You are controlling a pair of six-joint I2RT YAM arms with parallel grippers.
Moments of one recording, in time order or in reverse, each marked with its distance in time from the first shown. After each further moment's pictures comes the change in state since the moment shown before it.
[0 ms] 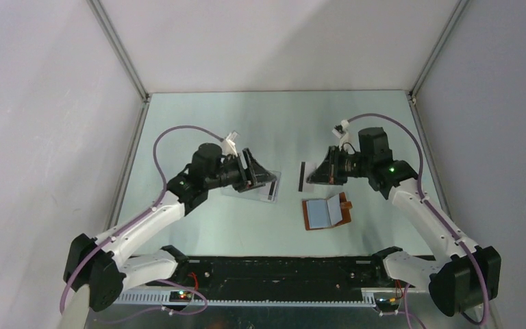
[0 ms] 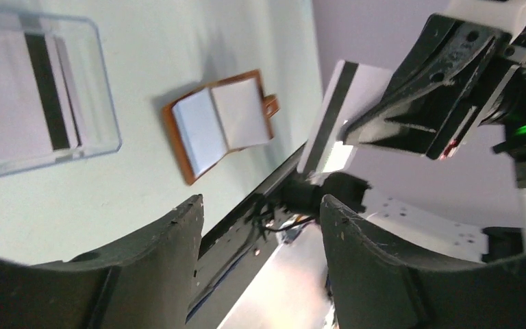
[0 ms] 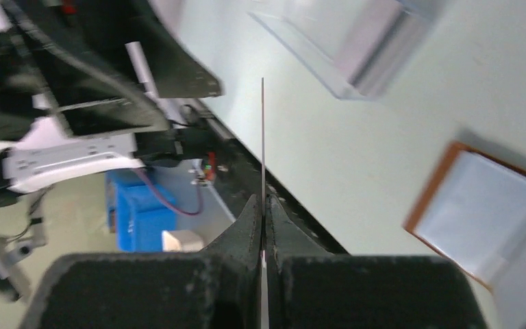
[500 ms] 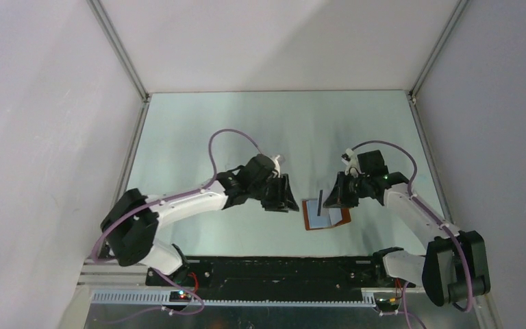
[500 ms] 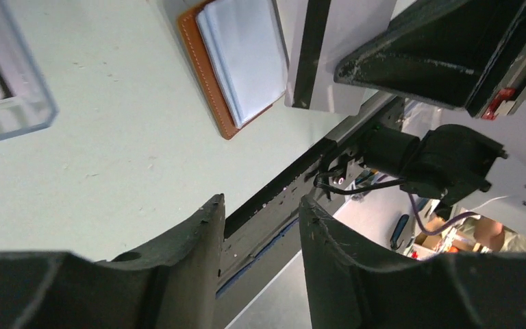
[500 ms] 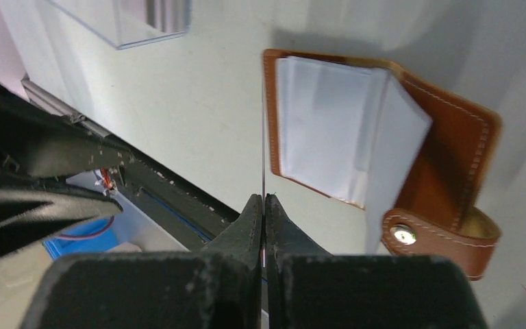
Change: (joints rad) left arm -0.293 0.359 0.155 -0.170 -0.148 0.087; right arm -0.088 0.051 -0.237 -0.143 0.222 -0.169
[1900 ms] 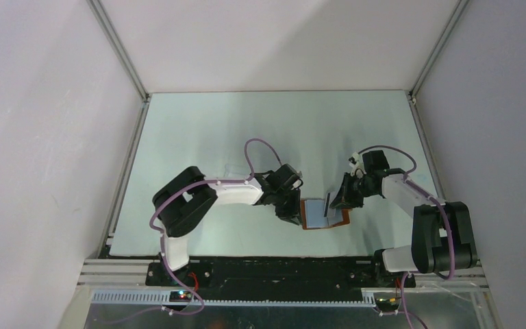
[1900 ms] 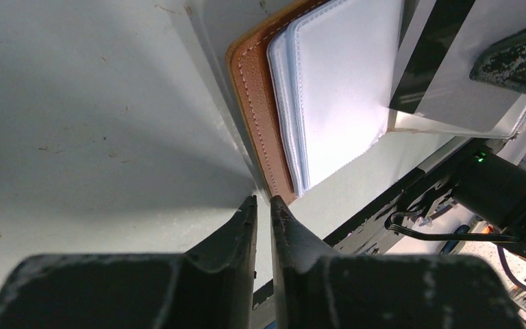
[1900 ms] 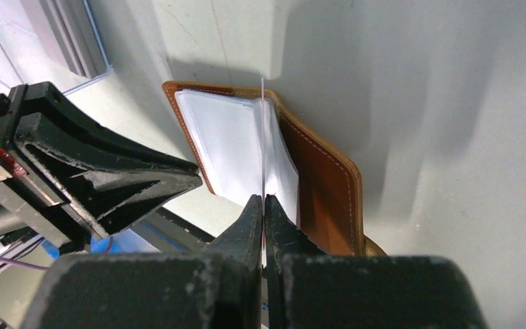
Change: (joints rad) left arm -0.071 0.437 0.170 -0.006 0.013 0.038; right arm -0.142 0.214 -0.023 0.049 0.015 -0.050
